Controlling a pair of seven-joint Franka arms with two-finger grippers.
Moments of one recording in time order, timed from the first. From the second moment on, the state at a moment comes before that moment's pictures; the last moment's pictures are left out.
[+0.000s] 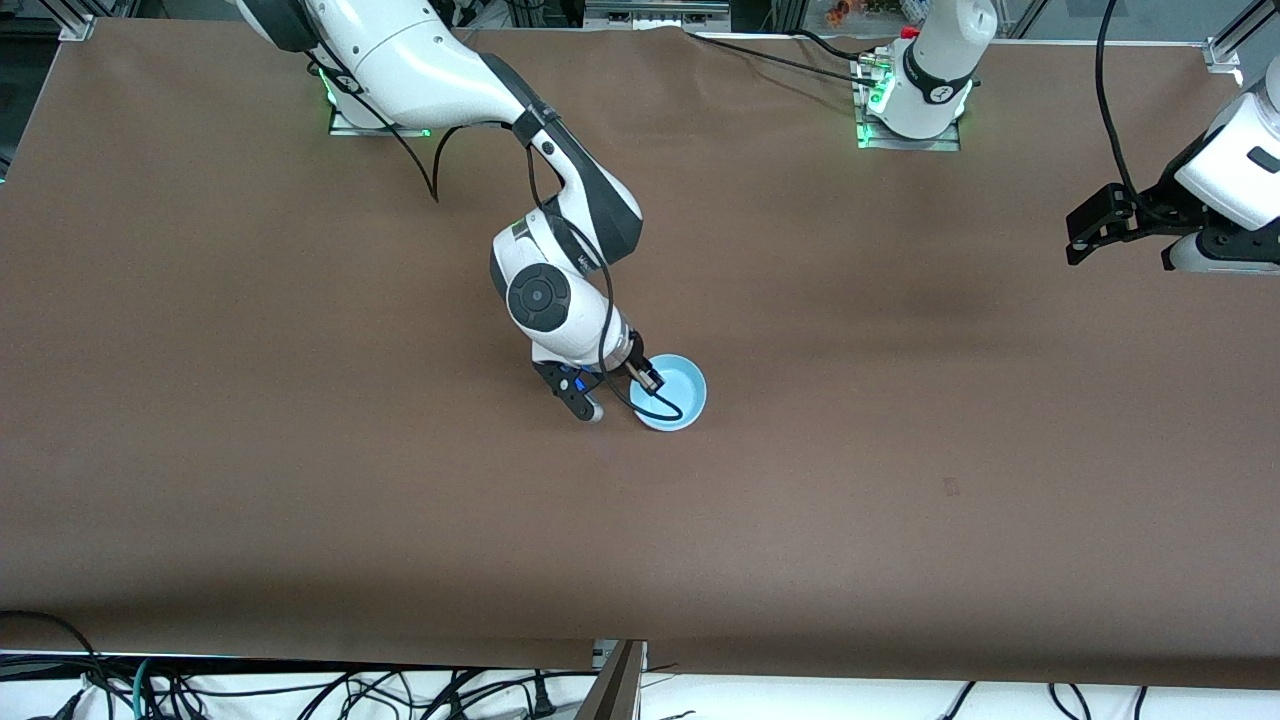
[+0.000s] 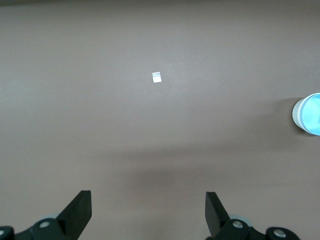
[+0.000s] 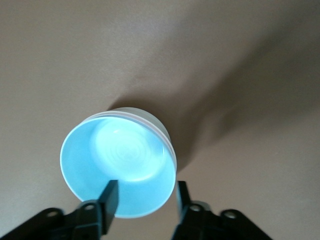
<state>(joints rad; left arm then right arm) -0.13 0.03 0.06 -1.54 0.03 1.58 -0.04 0.67 0.84 0.00 -1.26 0.34 2.21 1.31</state>
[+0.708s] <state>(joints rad) -0.13 0.03 0.06 -1.53 0.03 1.58 -0.04 0.66 0.65 -0.25 -1.24 0.33 1.84 1.00</state>
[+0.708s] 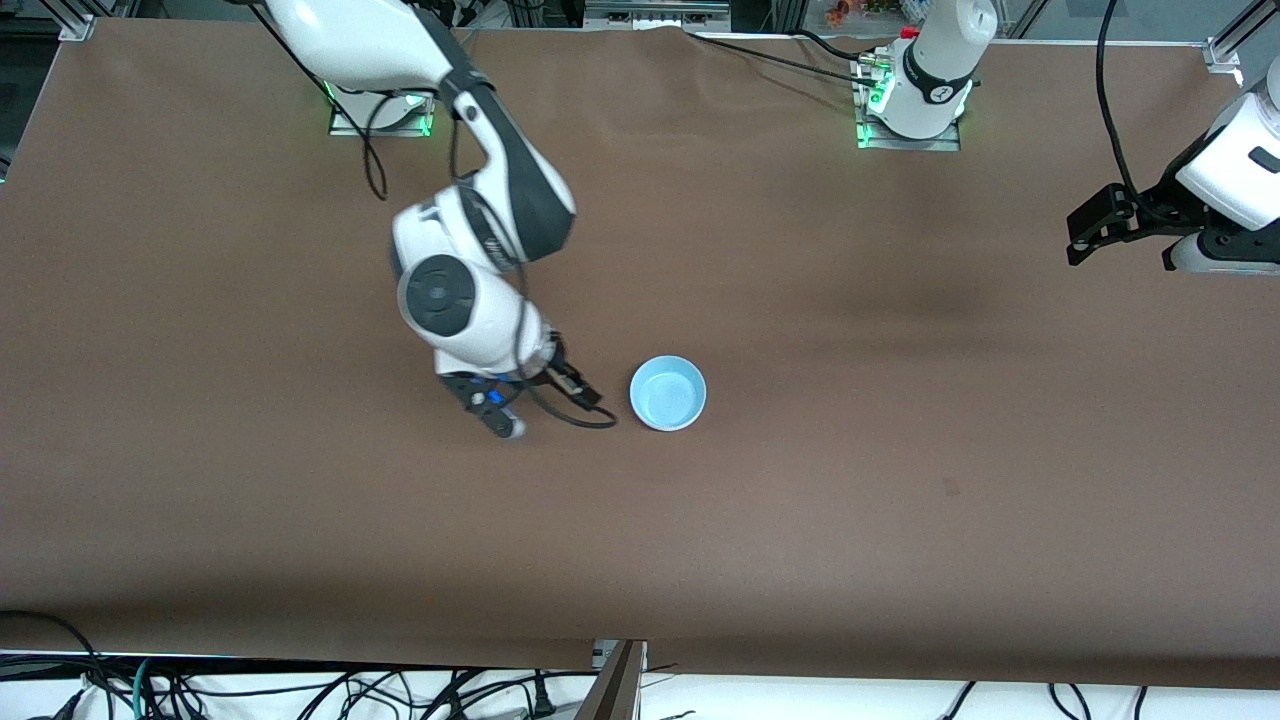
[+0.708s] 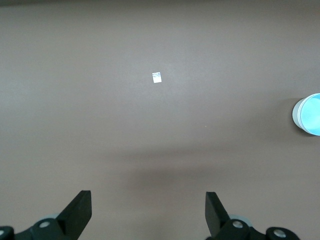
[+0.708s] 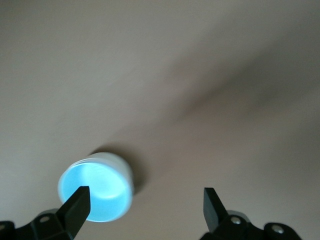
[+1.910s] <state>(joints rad) -0.13 0.03 0.06 -1.53 0.03 1.58 -0.03 0.19 0.04 -0.07 -1.69 -0.01 1.63 0.16</state>
